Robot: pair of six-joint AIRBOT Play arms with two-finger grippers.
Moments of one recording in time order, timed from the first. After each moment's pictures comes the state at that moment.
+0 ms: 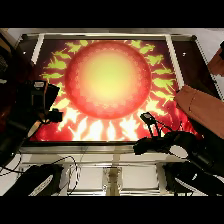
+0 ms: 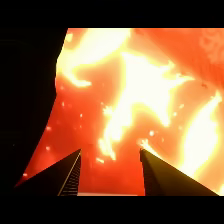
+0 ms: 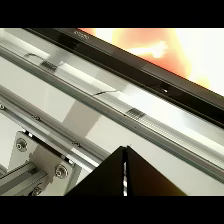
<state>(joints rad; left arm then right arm) -0.43 -0.69 0.76 1.98 -1.16 -1.98 0.78 -0.62 0.50 -1.32 1.02 1.90</state>
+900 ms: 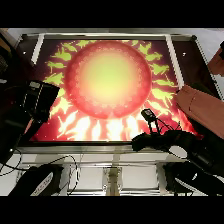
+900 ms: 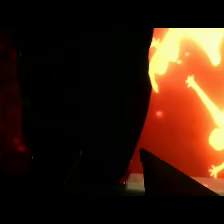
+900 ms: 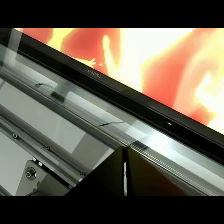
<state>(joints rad) -0.19 -0.69 0.69 2.16 -1.14 -1.64 0.78 -0.62 0.50 -1.35 0.89 1.90</state>
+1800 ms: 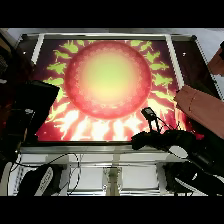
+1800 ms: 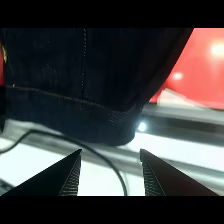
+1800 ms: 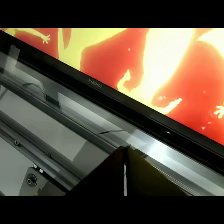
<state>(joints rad) 0.22 -0.70 0.40 2.17 -1.01 -1.43 0.78 -0.62 0.51 -1.35 0.86 1.89</state>
